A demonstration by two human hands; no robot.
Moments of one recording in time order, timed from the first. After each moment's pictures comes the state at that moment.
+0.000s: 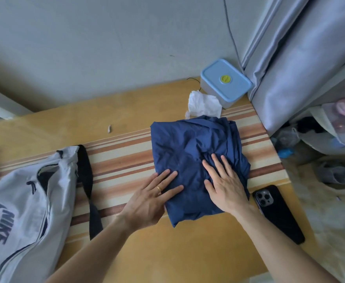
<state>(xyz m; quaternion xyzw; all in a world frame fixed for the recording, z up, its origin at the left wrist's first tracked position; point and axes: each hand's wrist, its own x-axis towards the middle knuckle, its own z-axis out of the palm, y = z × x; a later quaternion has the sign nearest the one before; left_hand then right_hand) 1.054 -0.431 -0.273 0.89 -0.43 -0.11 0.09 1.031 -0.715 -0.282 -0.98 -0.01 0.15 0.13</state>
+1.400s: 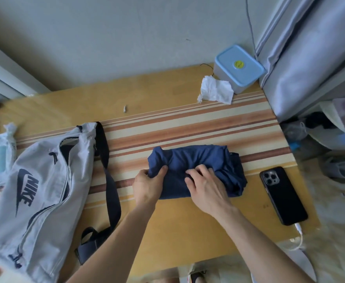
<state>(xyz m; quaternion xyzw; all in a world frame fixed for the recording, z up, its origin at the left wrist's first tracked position) 1.013 -0.443 -0.233 0.79 0.36 -0.19 0.45 0.978 -0.614 -0.235 -0.97 -0.02 0.13 0.21</state>
